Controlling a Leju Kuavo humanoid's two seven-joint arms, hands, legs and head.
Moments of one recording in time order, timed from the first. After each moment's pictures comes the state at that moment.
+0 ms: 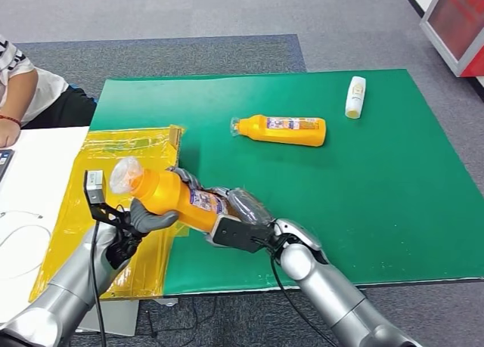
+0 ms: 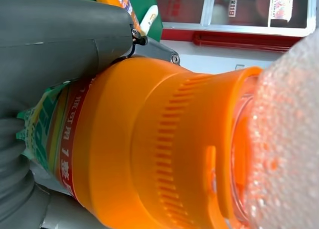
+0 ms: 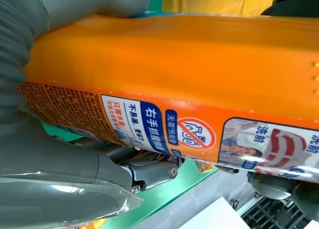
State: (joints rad) left arm -0.49 0.06 -0.47 -0.99 0.33 -0.80 -0.57; right arm -0.42 0.08 0.62 -1.19 0.34 0.10 -0.35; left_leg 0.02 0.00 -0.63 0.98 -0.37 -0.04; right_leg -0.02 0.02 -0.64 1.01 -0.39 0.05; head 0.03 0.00
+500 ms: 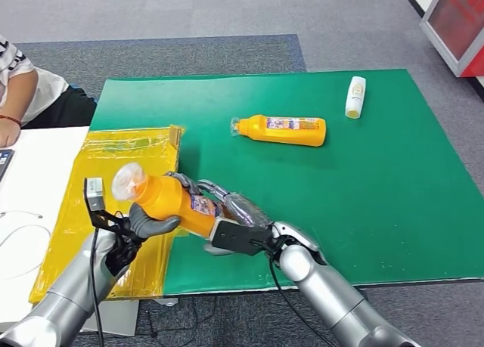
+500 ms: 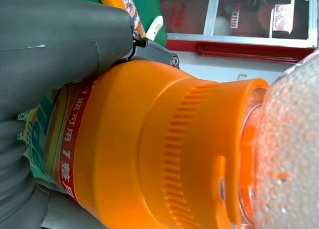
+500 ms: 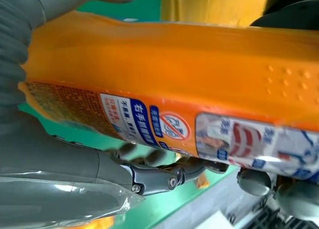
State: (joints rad) left arm -0.44 0.06 -0.44 -1.02 0.29 -0.79 -0.59; right arm -0.42 0.08 0.62 -1.19 0.29 0.13 -0.36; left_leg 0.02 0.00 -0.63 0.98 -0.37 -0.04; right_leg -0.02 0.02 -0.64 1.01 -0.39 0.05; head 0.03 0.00
